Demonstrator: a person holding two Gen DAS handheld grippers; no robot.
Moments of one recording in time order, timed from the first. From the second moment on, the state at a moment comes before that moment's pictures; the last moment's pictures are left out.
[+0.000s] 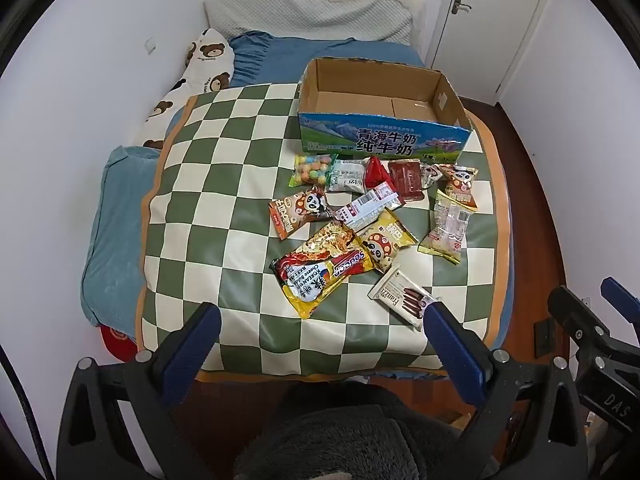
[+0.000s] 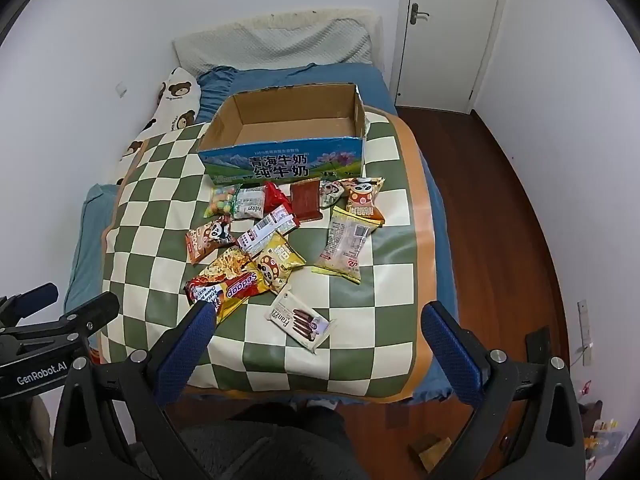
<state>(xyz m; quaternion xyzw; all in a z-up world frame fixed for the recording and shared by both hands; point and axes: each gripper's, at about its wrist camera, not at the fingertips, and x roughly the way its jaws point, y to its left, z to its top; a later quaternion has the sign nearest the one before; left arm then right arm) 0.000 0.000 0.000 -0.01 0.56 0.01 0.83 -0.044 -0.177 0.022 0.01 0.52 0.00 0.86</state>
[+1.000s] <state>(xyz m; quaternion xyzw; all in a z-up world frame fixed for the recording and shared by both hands) 0.000 0.001 0.000 -0.01 0.56 0.01 0.83 -0.044 -0.168 0.024 0.01 0.52 0.00 0.85</state>
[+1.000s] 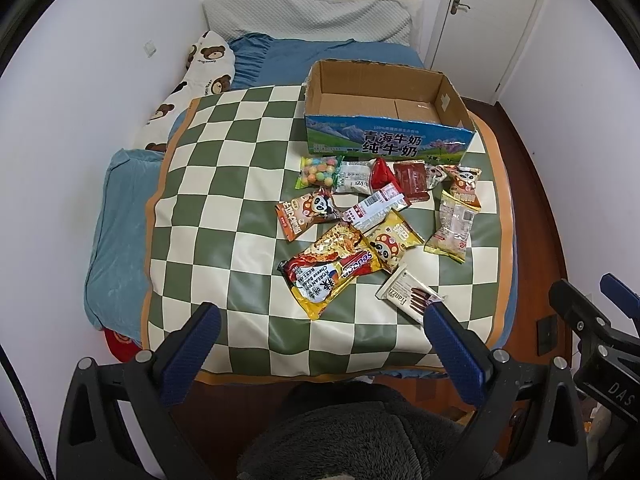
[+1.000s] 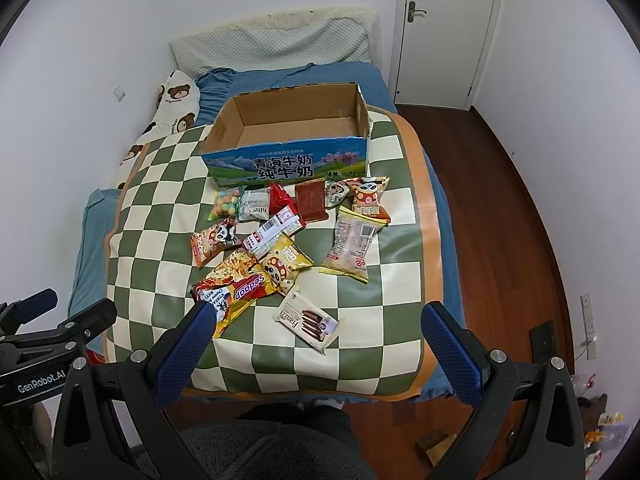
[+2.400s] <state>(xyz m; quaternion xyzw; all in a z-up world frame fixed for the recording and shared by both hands) 0.006 0.016 0.016 -0.01 0.55 0.01 0.83 -0.050 -0.166 0.036 0.02 0.51 0.01 0.86</state>
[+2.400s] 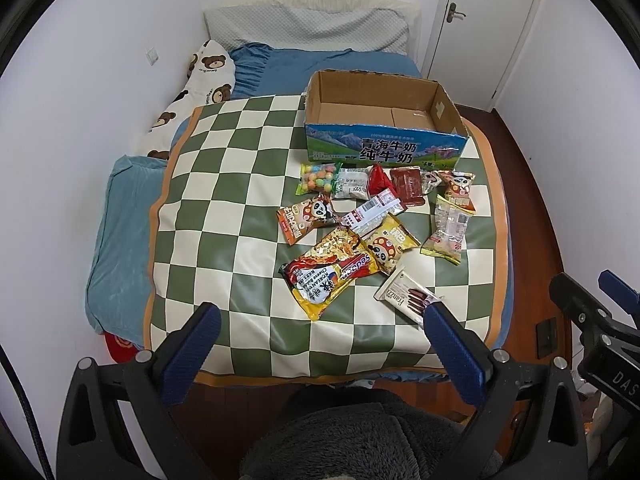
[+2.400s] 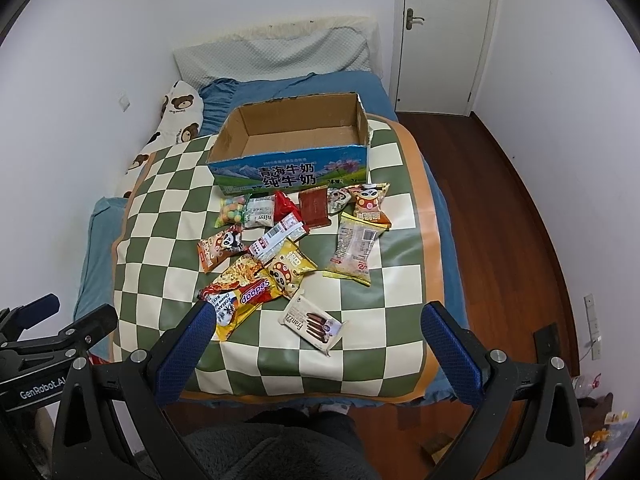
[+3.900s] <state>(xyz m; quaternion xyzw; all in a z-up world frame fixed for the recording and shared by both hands) 0.137 -0.031 -0.234 0.27 0.64 -0.09 0.72 0.043 -0.140 -0.257 -0.10 0.64 0.11 0.75</state>
